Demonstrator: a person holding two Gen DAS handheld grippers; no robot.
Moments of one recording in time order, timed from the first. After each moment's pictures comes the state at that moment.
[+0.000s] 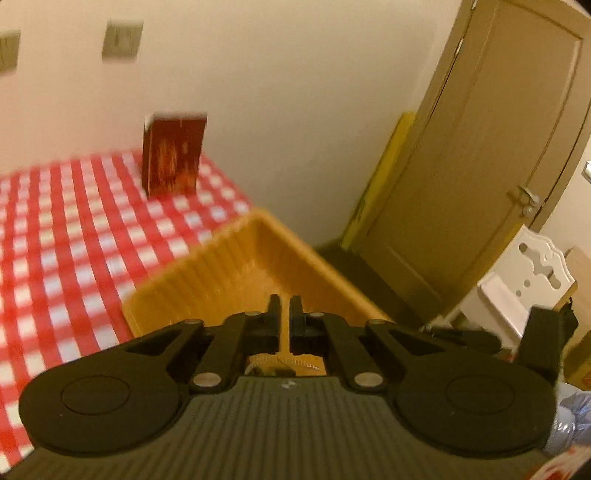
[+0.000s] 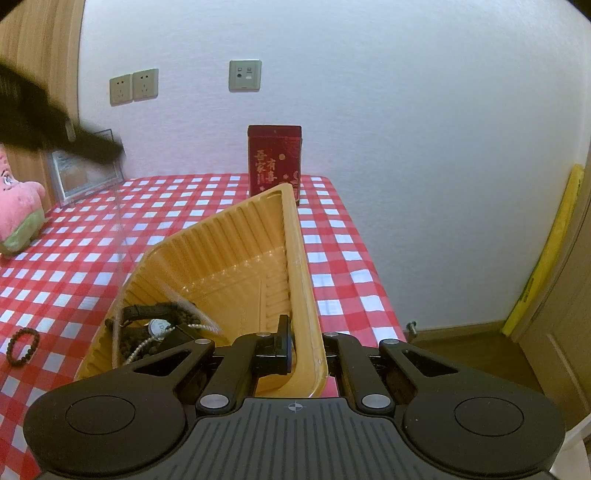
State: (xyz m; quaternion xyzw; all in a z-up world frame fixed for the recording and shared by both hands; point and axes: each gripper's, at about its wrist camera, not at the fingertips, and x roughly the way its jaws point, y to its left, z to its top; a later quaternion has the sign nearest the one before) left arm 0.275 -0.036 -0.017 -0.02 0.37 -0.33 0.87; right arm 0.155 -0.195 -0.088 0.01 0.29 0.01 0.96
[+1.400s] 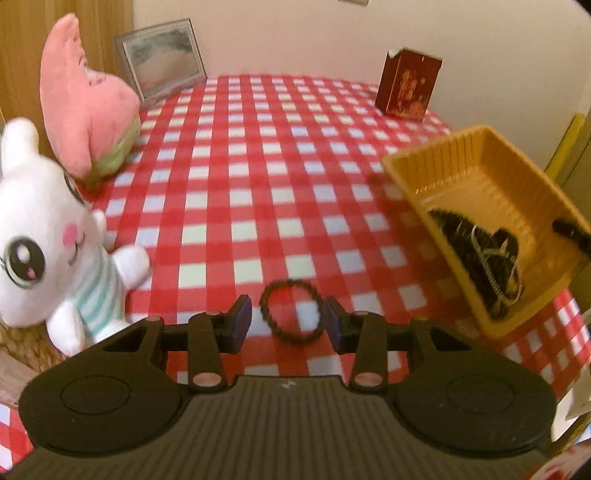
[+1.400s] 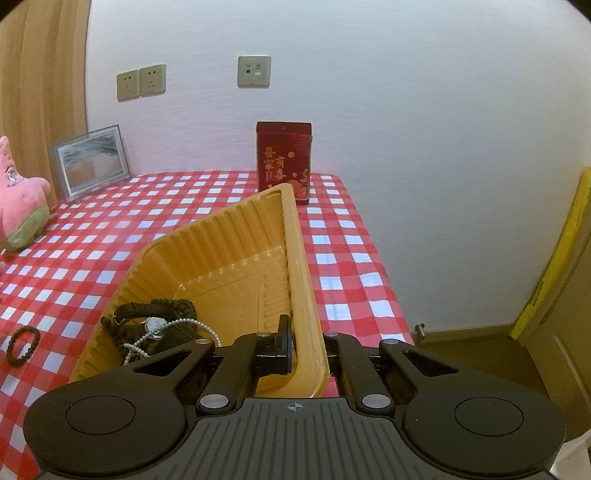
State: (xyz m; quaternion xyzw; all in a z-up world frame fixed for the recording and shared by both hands) left arm 0.182 0.142 -0.085 -0.01 0.43 -0.04 0.90; right arm 0.167 -0.197 -0.094 0.01 0.29 0.03 0.96
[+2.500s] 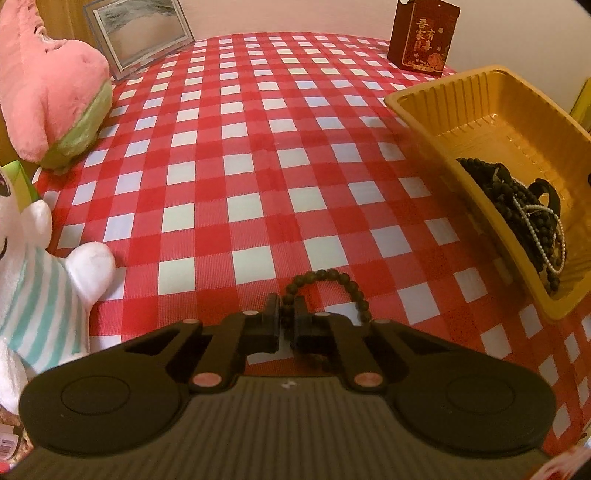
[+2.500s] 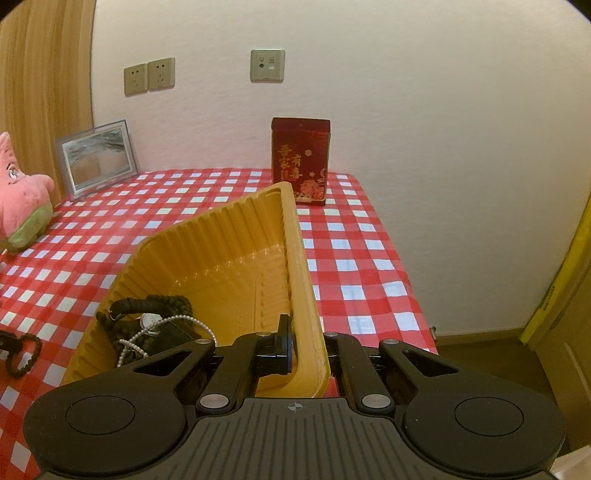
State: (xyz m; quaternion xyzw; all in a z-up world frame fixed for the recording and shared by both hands) left arm 0.230 0.141 -0.138 0.02 0.47 -0.05 0.88; right arm 0.190 -0.186 -0.101 0.01 0.30 0.04 0.95
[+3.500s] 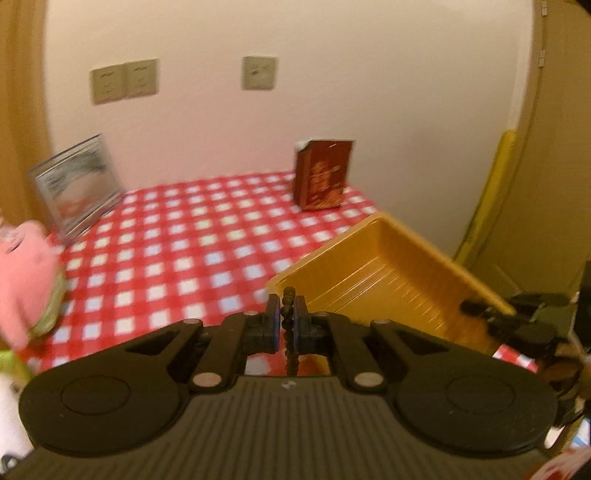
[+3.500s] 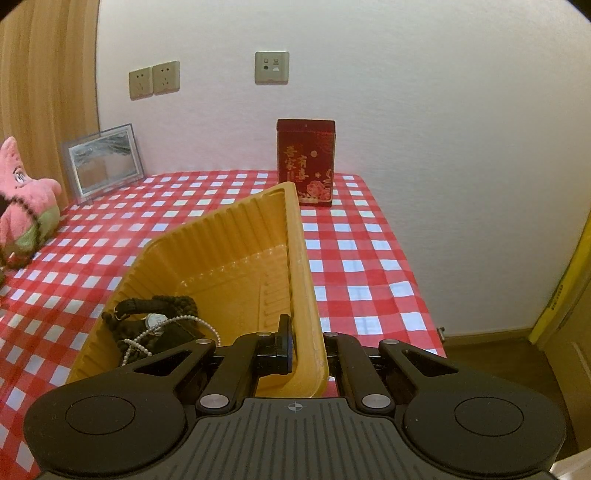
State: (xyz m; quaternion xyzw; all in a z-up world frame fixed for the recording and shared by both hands) left arm 0.242 0.072 0.003 0.02 0.31 -0.17 0.93; right arm 0.189 -0.187 -0.101 0.02 0.29 0.05 0.95
